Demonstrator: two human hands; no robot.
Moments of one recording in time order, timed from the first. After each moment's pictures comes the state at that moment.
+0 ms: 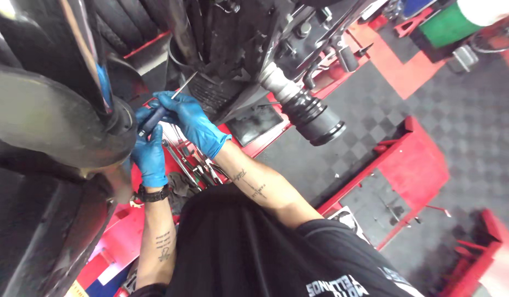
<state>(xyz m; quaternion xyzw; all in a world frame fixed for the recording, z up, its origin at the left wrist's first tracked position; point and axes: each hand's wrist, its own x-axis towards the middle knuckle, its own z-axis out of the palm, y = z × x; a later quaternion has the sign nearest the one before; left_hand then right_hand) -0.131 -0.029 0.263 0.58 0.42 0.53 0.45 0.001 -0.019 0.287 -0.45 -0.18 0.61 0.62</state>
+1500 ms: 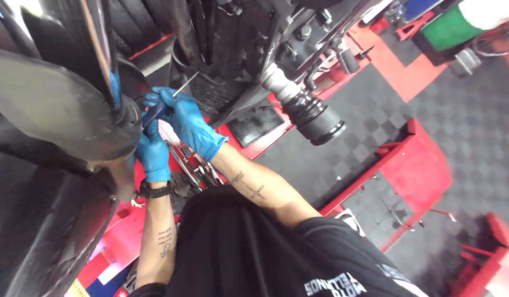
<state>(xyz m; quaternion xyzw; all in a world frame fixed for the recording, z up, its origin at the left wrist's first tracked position) -0.124 -0.031 0.276 0.64 0.55 0.45 0.29 -0.016 -0.007 0.297 -0.41 -0.16 0.60 0.67</state>
